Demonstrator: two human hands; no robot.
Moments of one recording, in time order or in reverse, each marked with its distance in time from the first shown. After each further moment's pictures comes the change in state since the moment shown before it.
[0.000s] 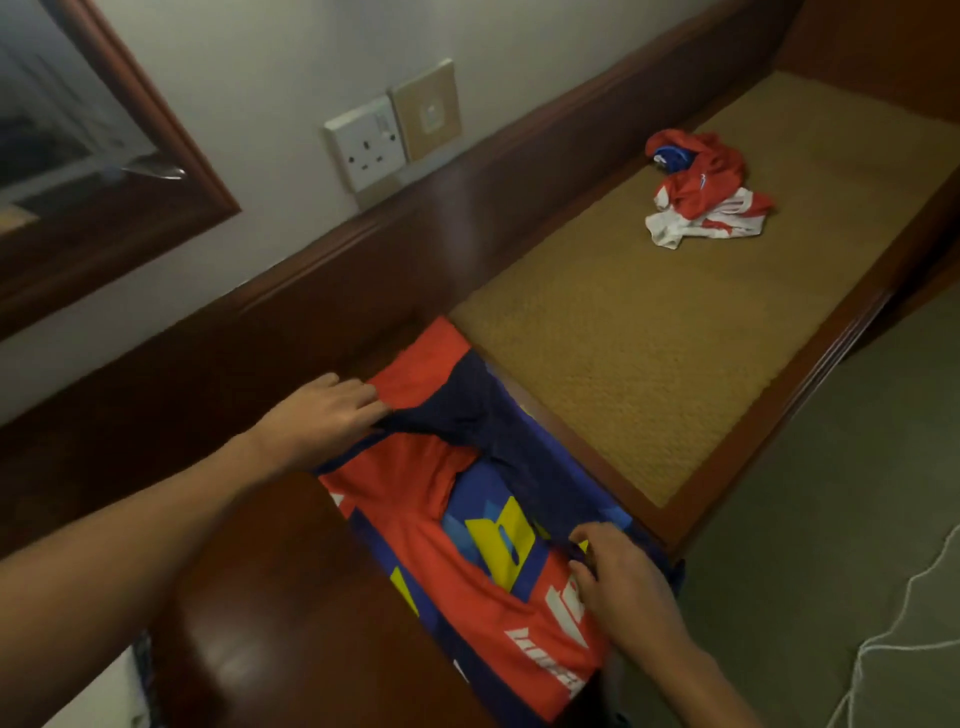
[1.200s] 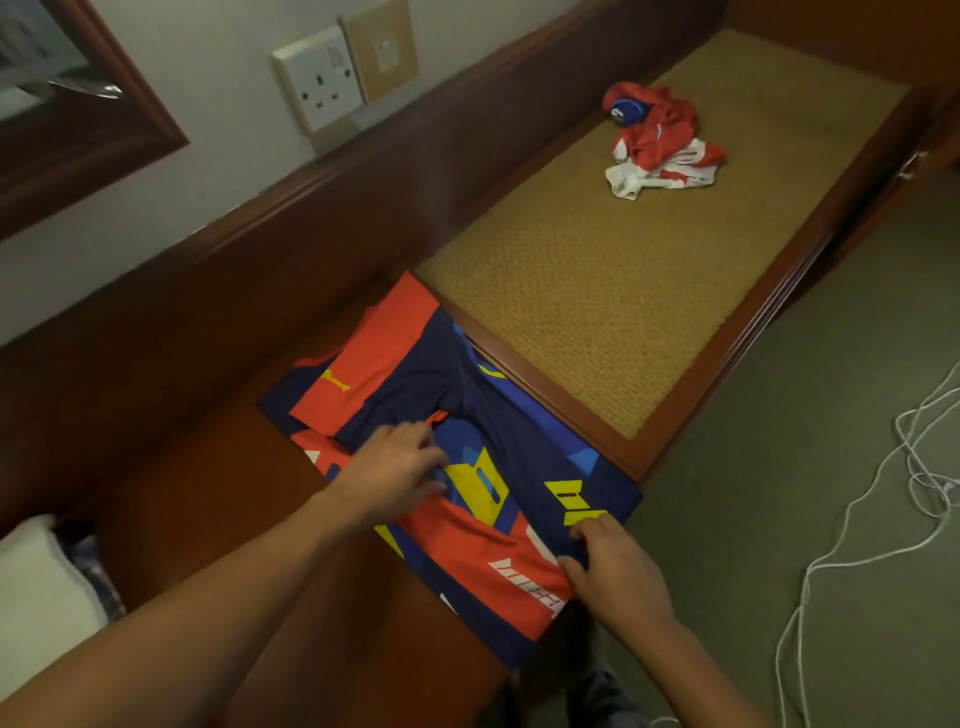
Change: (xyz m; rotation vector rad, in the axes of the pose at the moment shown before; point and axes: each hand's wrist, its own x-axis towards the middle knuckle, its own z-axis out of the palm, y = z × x) left_hand 0.003 0.148 0.053 -0.463 -0.109 -0.139; right_hand -0.059 0.014 0.026 -0.112 -0.080 0.232
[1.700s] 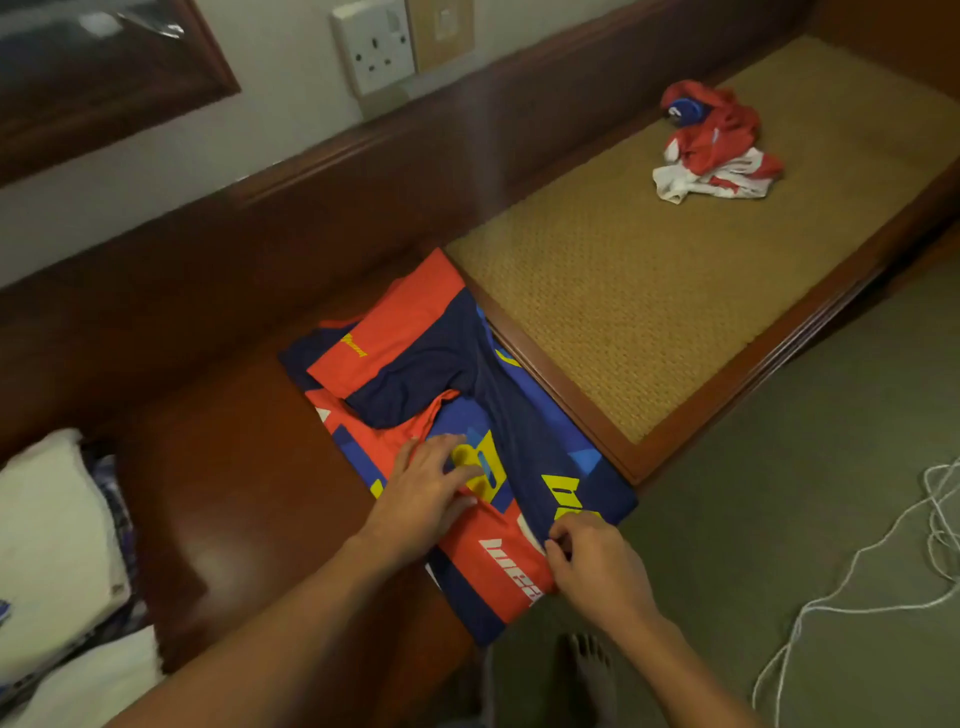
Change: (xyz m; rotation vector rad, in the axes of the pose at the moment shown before) left_hand -0.028 0.077 0.054 -0.127 0.283 -0.184; right_hand 0.004 -0.008 -0.019 -0.010 -0.062 -0.115
